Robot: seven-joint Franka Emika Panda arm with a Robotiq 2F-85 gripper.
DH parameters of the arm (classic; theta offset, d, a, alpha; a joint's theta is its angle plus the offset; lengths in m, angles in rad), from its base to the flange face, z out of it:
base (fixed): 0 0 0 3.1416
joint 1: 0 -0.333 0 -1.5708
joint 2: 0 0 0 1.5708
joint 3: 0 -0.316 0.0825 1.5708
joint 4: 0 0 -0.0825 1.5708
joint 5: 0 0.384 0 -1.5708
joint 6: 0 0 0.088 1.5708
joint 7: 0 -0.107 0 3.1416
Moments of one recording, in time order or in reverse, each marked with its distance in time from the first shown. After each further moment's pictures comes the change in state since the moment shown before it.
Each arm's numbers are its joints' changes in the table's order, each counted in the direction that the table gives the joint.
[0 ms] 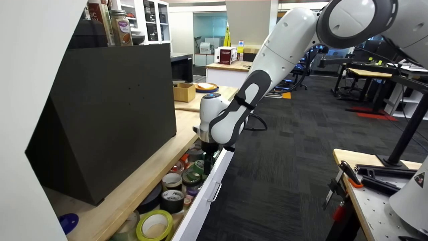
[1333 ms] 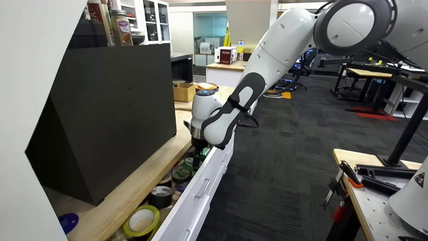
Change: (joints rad) arm -0.084 -0.036 0.069 -0.100 -0.003 -0.065 -0.032
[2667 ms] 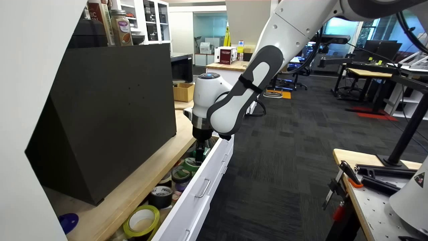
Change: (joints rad) arm -0.060 0.221 0.010 0.219 -0.013 -0.001 0.003
